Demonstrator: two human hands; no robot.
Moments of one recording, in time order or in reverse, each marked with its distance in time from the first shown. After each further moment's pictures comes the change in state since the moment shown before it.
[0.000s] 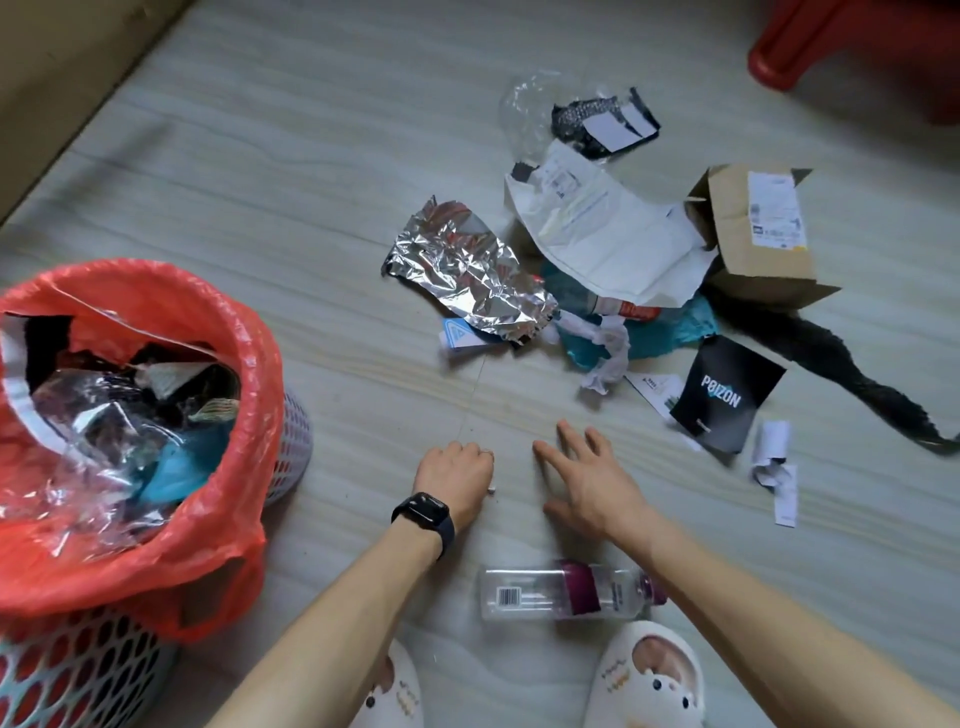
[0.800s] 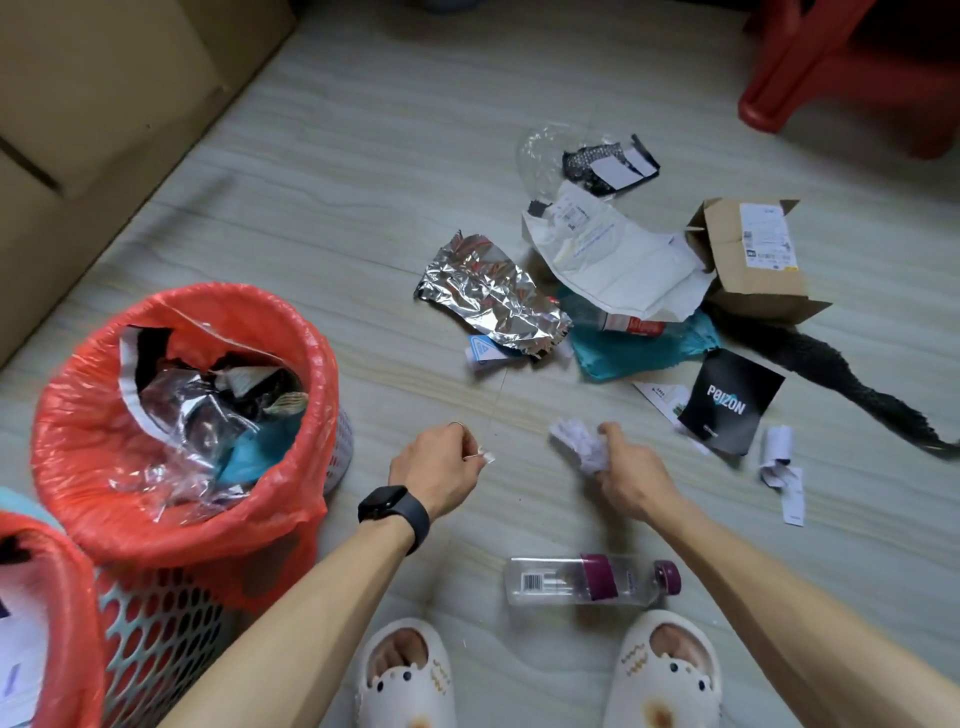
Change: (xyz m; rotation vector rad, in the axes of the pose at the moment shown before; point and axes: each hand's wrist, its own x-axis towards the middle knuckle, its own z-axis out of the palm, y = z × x) left_hand -0.064 -0.034 -0.060 -0.515 0.169 -0.306; right_hand -0.013 0.013 -0.015 0.247 0.180 0.191
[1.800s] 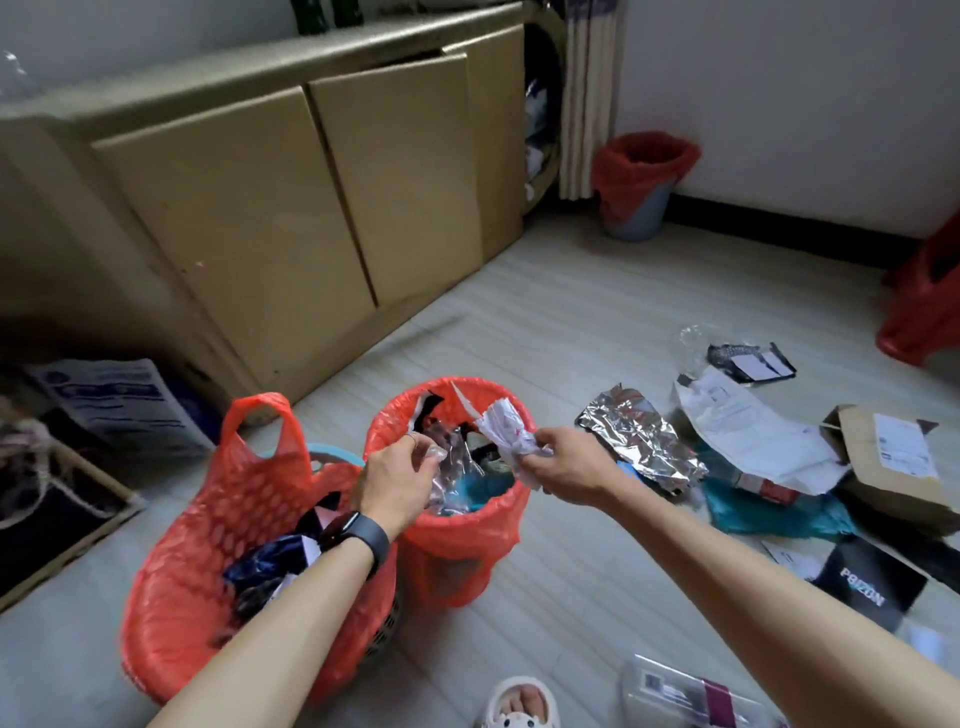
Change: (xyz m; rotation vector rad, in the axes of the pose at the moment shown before) left_hand -0.164 -0.141 -0.184 -0.287 0.677 -0.198; right_hand -0.167 -0.313 -0.122 0.189 0.000 -0.579
